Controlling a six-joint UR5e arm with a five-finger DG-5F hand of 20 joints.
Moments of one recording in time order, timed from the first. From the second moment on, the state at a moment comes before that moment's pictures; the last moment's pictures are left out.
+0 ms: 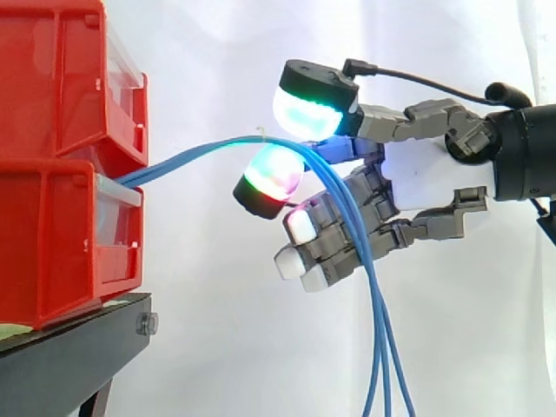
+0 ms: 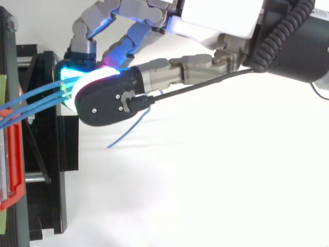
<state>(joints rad) 0.10 -2.28 -1.03 -3.04 -1.24 -0.29</state>
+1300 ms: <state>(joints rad) 0.09 -2.27 -1.03 -3.04 -1.24 -0.29</state>
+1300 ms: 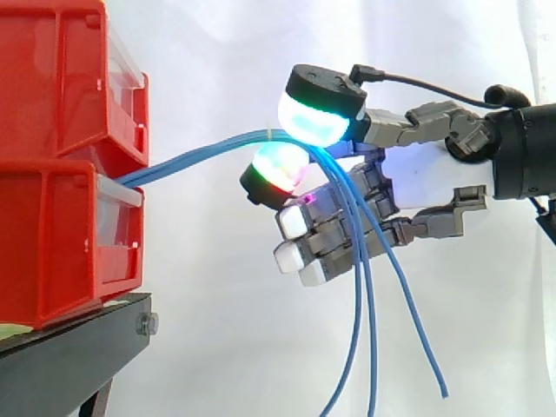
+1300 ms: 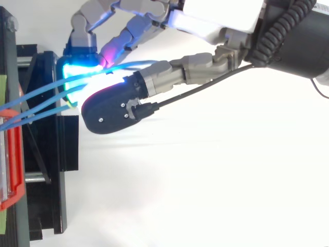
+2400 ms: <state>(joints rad) 0.09 -2.27 -1.03 -3.05 -1.24 -0.29</state>
